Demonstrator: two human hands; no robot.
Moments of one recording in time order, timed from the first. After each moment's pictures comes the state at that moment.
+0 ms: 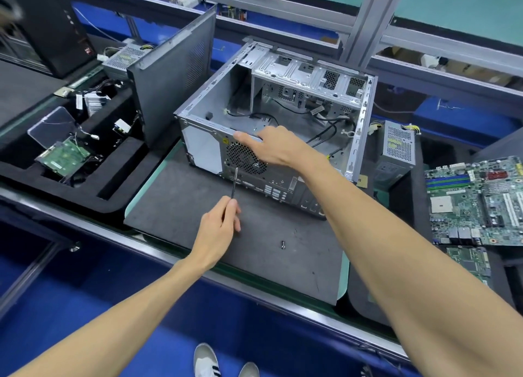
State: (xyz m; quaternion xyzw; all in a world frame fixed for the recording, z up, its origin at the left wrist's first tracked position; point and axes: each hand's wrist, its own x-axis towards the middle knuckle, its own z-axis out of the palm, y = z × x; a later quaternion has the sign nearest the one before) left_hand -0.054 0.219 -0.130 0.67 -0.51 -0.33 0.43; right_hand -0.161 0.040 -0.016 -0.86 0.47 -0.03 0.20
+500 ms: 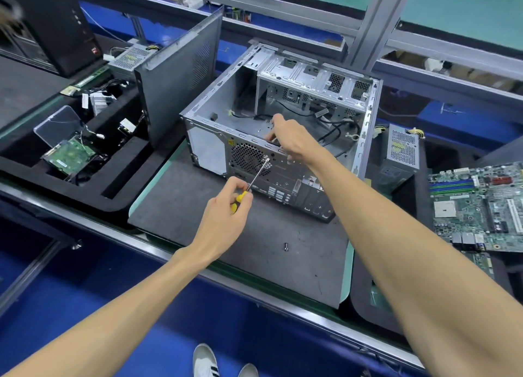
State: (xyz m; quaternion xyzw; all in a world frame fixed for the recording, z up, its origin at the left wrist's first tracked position) left_hand -0.056 0.212 -0.086 0.63 -0.55 -0.30 0.45; right_hand -0.172 0.033 -0.003 -0.70 0.56 -0.15 0.40
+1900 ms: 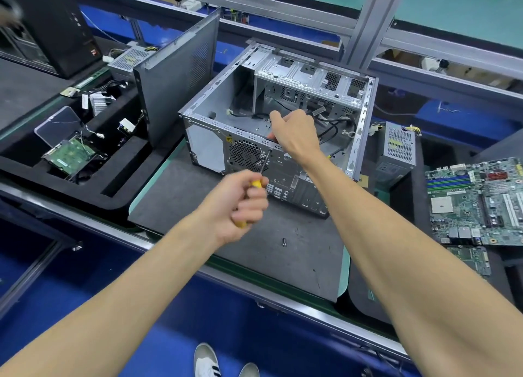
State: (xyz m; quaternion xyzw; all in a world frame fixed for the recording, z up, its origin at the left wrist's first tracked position) left_hand -0.071 0.201 -0.016 0.45 -0.10 -0.74 0.48; right_hand -0.172 0.042 -0.008 -0.70 0.57 -0.29 0.31
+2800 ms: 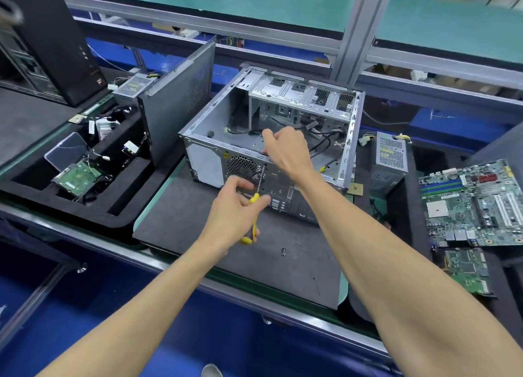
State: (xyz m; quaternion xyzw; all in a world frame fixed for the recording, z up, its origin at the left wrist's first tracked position) left_hand -0.085 0.211 -0.012 0.69 -0.43 -0.39 0.44; right_hand -0.174 0.055 -0.004 -0.72 0.56 -0.31 0.26
